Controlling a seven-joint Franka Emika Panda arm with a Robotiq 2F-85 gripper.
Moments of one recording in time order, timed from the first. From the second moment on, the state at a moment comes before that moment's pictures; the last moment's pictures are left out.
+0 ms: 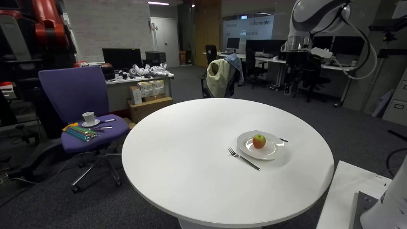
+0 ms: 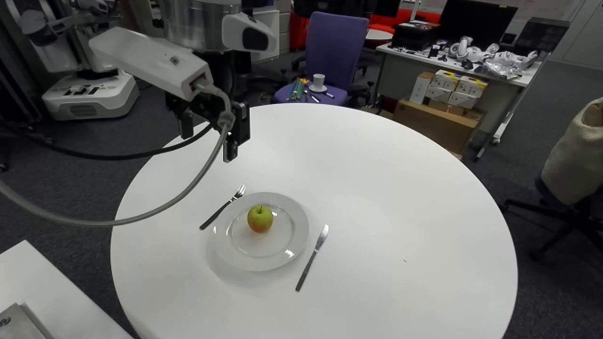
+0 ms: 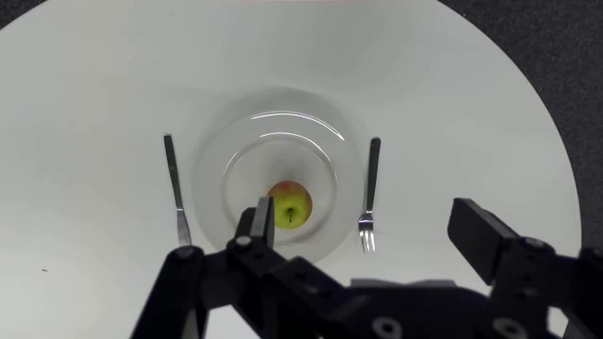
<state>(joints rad) -0.09 -0.33 -0.32 -2.33 -0.02 1.91 -0.39</state>
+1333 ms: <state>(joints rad) -0.15 0.09 -0.22 -2.19 0.09 2.24 -0.53</state>
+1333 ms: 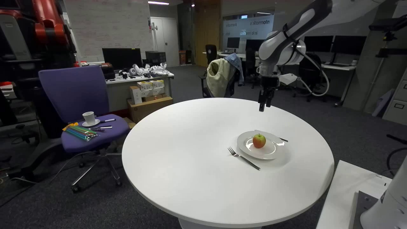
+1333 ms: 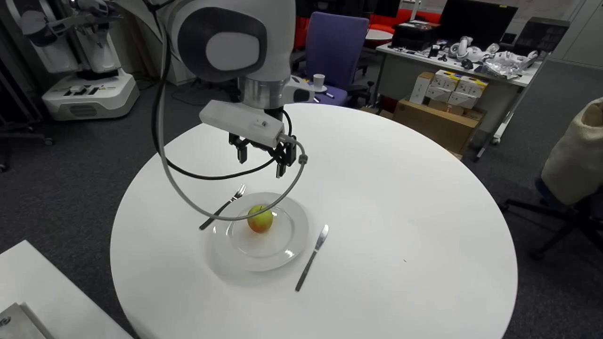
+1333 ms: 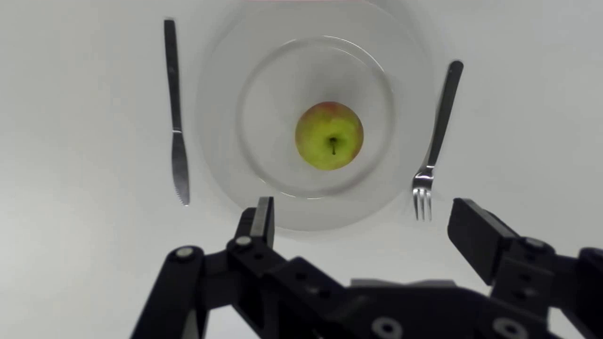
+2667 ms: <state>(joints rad) -0.17 0.30 -0.18 -2.18 0.10 2.25 -0.54</state>
